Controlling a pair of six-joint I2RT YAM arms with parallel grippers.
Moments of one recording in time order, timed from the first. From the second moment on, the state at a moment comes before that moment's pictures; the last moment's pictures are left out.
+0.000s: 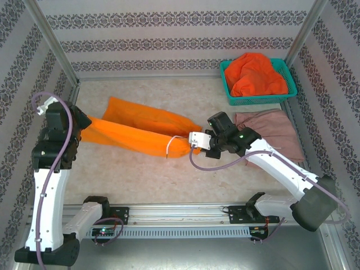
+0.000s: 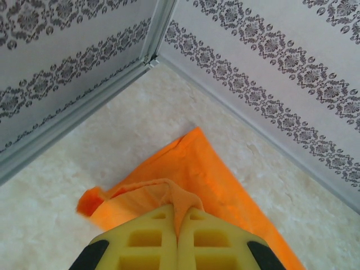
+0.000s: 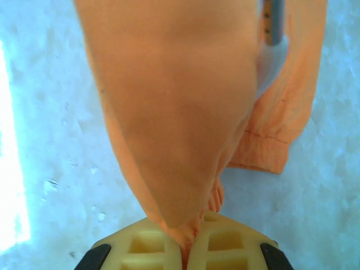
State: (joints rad) left arm 0.02 0.93 1.32 -0.94 -0.33 -0.62; right arm 0.62 1.24 1.05 -0.81 -0.19 -0.80
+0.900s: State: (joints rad) left arm 0.09 1.60 1.45 -0.67 -0.27 -0.58; right arm 0.33 1.95 1.65 -1.12 -0.46 -0.60
